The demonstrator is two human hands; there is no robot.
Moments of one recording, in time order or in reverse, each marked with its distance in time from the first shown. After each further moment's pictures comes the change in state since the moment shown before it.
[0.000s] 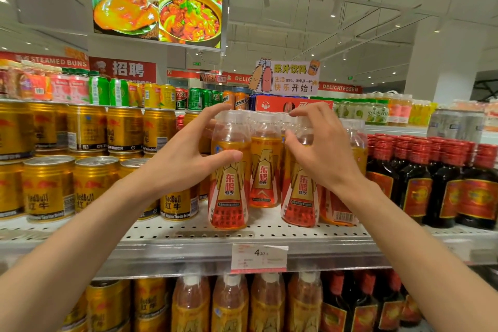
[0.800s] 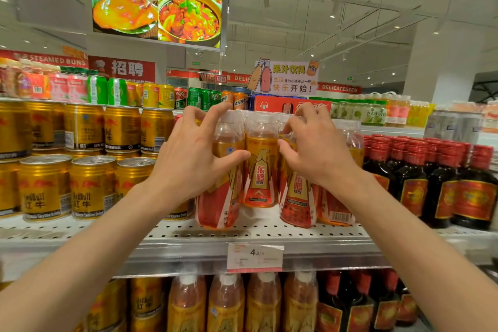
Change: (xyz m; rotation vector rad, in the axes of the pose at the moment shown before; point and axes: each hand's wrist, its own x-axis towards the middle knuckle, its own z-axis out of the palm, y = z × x) left_hand -0.002 0.019 0.019 0.462 0.215 -0.035; right_hand 0.008 -0.009 -0.006 -0.406 -0.233 0.003
